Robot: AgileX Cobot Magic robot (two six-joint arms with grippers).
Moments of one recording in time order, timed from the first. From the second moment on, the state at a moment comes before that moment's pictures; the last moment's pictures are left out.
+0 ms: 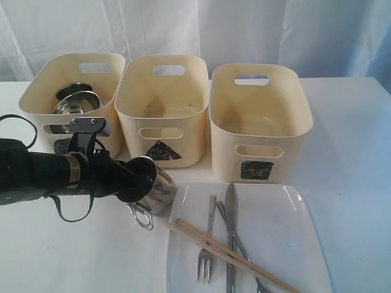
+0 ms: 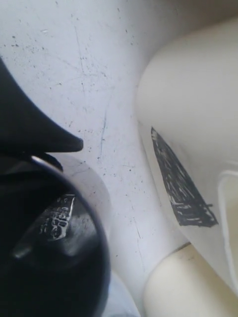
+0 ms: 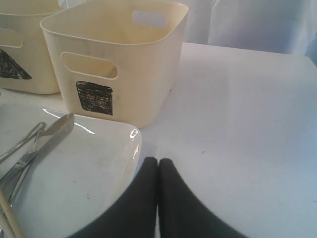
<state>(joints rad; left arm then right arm) -0.43 1.77 -0.71 0.87 -0.42 -1.02 0.22 0.00 0.00 0.00 0.35 -0.01</state>
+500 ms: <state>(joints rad) -0.43 1.66 -0.71 0.92 -0.43 -1.02 0.22 0.00 0.00 0.00 0.35 -0.01</state>
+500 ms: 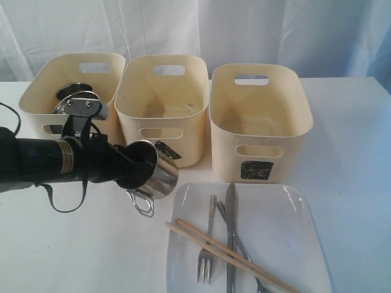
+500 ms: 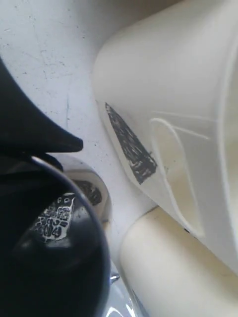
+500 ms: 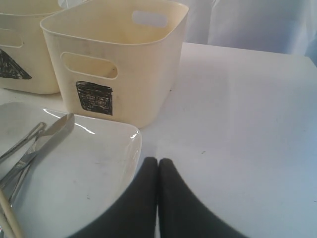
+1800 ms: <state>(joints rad) -0.43 1.28 -0.75 0.51 -0.28 -0.11 0.22 0.00 0.00 0.00 0.35 -0.01</state>
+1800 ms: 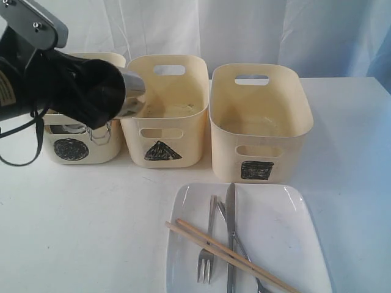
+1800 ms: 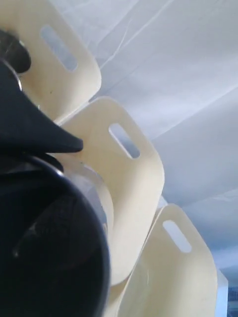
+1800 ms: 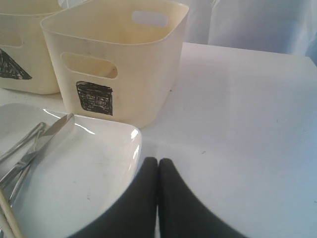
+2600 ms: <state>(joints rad) -0.24 1.76 -1.17 -0.20 -0.36 0.47 0.22 0.00 0.00 0.00 0.35 -0.01</state>
